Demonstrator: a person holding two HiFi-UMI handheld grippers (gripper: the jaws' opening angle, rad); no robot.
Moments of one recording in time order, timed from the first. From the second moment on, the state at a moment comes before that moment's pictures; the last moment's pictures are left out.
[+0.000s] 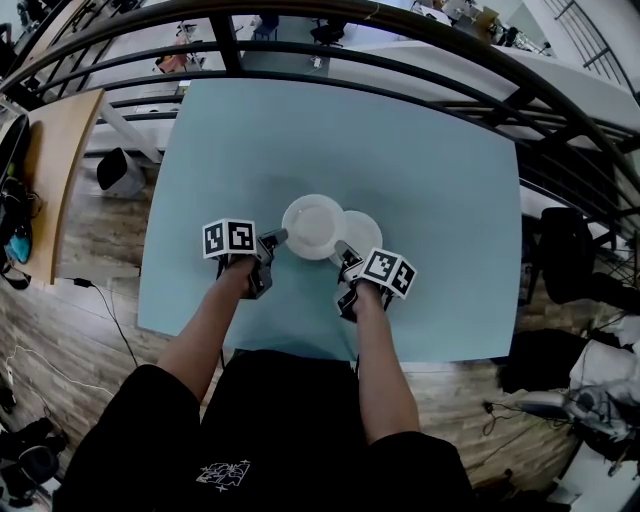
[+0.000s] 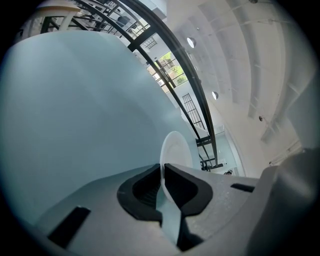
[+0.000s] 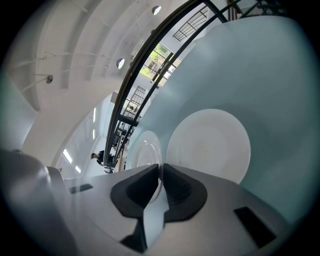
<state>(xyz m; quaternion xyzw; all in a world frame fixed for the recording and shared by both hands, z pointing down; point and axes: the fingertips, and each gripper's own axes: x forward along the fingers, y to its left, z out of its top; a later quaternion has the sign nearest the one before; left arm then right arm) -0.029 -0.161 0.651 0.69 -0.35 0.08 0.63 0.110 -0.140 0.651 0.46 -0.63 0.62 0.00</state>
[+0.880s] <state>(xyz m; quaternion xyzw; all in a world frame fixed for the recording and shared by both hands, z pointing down) 0.055 -0.146 0.668 0.70 -0.34 0.12 0.62 0.193 -0.118 0.668 0.48 -0.62 0.63 0.01</state>
